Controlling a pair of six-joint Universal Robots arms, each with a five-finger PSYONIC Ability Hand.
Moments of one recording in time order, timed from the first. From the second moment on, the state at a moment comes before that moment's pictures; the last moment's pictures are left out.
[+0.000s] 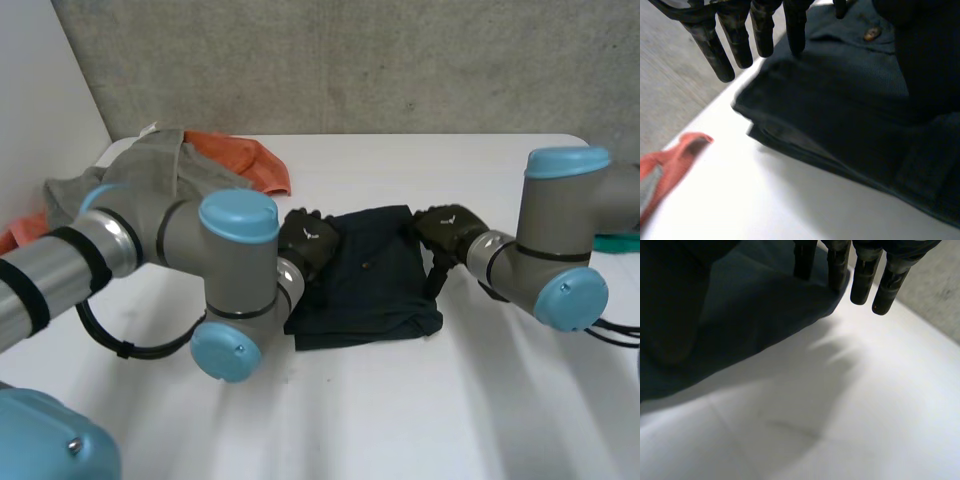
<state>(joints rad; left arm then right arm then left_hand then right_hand) 4.02 -2.48 -0.93 3.10 -1.62 3.55 1.92 -0.73 1.00 0.20 1.33 2.71 0.24 0.24 0.24 0.24 0.08 0.16 0.22 0.21 0.24 0.07</state>
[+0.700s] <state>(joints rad) 4.05 -2.52 -0.90 3.04 -1.59 3.47 1.93 -0.65 0.91 0.27 1.30 2.96 0.23 0.23 0.23 0.22 0.05 0.14 0.19 0.18 0.21 0.05</state>
